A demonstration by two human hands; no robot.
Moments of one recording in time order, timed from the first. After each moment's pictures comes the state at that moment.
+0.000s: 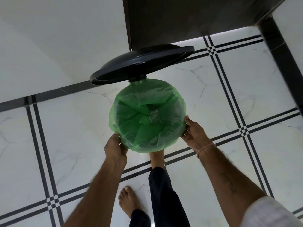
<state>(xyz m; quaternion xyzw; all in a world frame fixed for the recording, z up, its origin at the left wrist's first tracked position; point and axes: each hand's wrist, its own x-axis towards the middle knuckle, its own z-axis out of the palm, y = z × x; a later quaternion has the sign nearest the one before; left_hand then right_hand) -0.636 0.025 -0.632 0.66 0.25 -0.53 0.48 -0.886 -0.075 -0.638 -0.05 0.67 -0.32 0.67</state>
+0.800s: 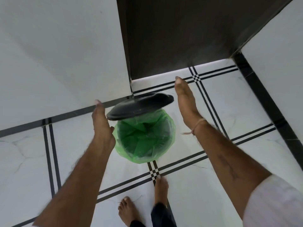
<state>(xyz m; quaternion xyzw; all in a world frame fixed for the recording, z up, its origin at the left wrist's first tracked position) -0.598 -0.061 -0.456 0.69 0.03 -0.50 0.53 -0.826 -0.167 -0.430 -0.48 0.61 -0.35 0.52</state>
